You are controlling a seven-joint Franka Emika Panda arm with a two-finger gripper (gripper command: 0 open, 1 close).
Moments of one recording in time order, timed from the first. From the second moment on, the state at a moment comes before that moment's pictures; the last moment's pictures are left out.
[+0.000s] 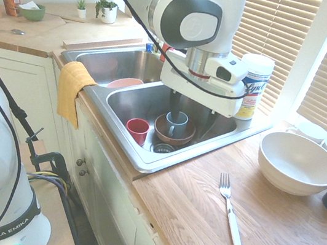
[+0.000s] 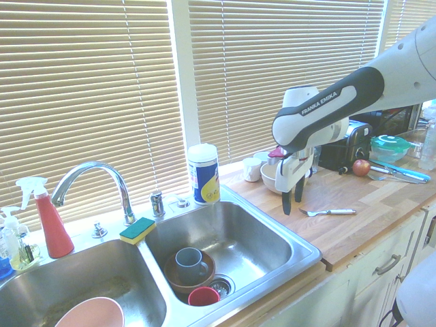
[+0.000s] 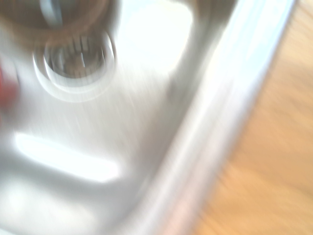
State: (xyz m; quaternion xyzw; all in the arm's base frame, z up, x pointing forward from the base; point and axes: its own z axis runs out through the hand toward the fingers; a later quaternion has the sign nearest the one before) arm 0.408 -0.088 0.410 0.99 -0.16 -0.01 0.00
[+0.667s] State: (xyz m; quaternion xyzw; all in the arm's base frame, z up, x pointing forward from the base) arm 0.380 -0.226 0.361 1.00 -0.08 0.01 0.05
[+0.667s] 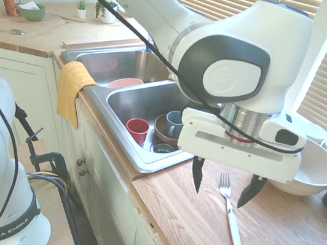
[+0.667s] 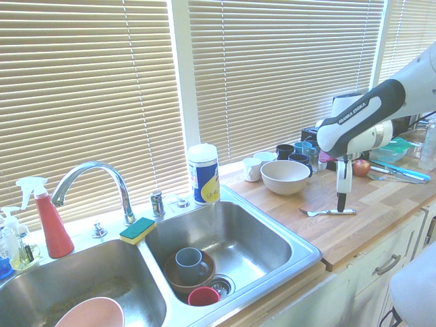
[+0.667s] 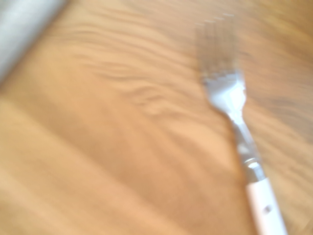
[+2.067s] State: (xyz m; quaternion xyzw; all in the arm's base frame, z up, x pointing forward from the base) arm 0.397 -0.241 0.315 0.99 -0.11 -0.01 0.03
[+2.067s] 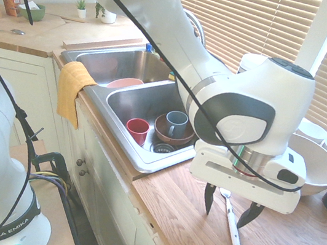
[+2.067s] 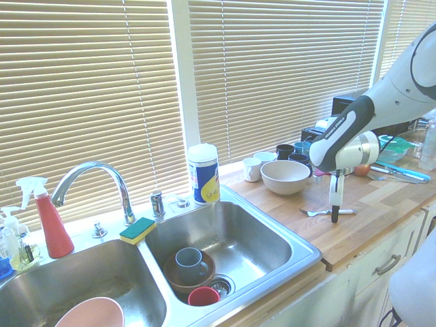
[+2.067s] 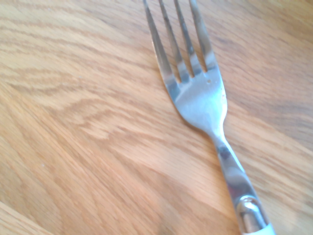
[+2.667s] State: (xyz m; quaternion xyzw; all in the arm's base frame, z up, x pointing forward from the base) arm 0.395 -0.245 0.314 0.99 -0.12 -0.01 0.03
